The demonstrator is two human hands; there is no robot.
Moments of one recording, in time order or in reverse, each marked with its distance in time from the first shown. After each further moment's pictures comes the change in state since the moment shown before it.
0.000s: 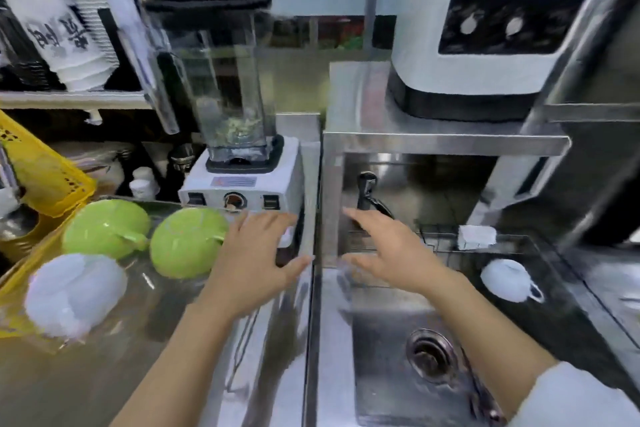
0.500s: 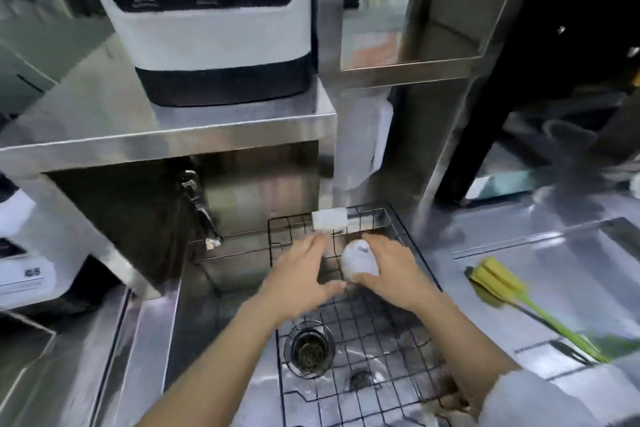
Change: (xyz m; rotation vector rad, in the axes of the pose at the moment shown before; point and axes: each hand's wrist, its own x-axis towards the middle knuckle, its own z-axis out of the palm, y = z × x) left_hand 0.119 0.234 0.204 -0.275 -0.449 0.180; right_hand -0.119 0.268 -0.023 0.015 -0.009 0.491
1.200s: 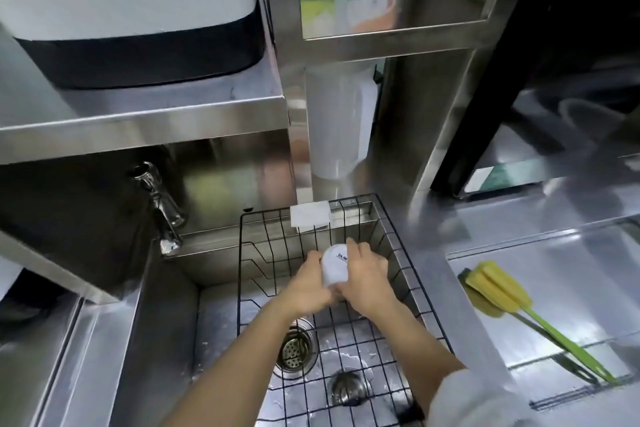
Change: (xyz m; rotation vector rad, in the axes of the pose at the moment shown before) left_hand 0.057 -0.002 0.076 -0.459 -0.174 -0.322; right_hand 0.038 0.027 0.056 0.018 -0.011 0.140
